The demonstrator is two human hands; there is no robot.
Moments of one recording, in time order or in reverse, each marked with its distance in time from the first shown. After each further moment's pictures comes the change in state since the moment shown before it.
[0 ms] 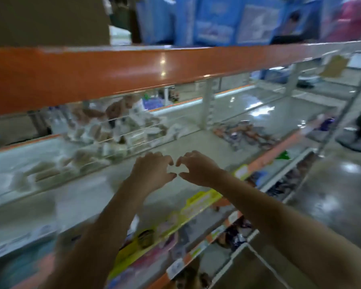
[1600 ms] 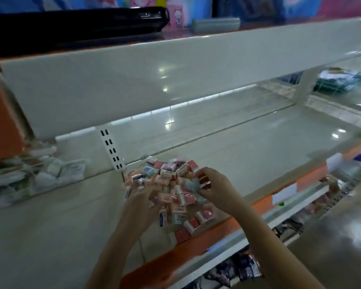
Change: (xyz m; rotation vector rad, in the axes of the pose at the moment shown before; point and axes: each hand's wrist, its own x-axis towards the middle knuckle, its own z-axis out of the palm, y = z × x) left_hand 0.372 0.274 0.136 -0.444 0.213 -0.328; right_hand 0.090 0.537 -0.016 0.701 0.056 0.051
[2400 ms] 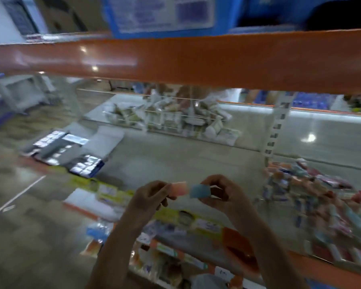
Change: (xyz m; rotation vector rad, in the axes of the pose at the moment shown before) left_hand -0.228 -0.068 -0.148 -0.680 0.587 -0.657; right_hand -0.059 -0.184 0.174 0.799 -0.748 -0.258
